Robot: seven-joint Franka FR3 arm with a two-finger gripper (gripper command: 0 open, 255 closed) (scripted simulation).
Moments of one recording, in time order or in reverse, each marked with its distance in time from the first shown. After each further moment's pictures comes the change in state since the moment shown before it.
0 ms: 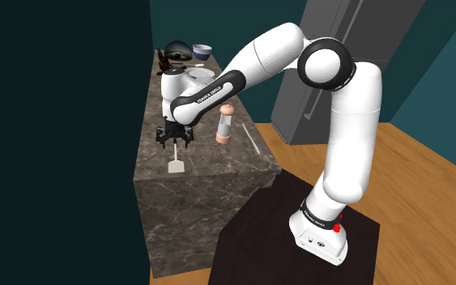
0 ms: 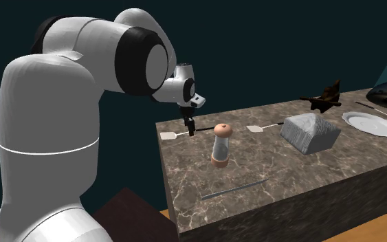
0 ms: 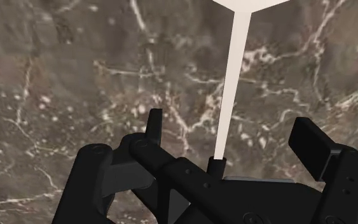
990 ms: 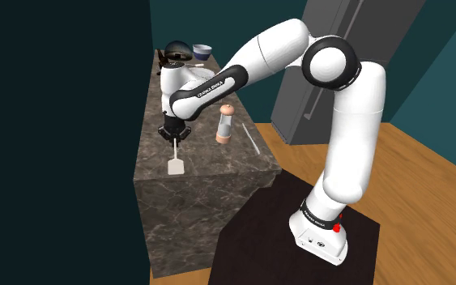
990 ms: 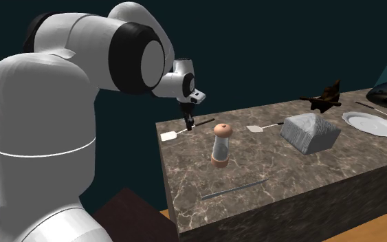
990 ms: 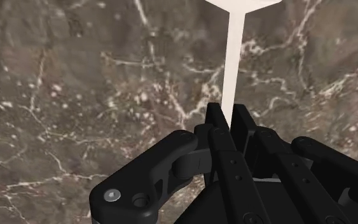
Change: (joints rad) arm -0.003 -0.031 0.007 0.013 0.014 -0.042 -0.009
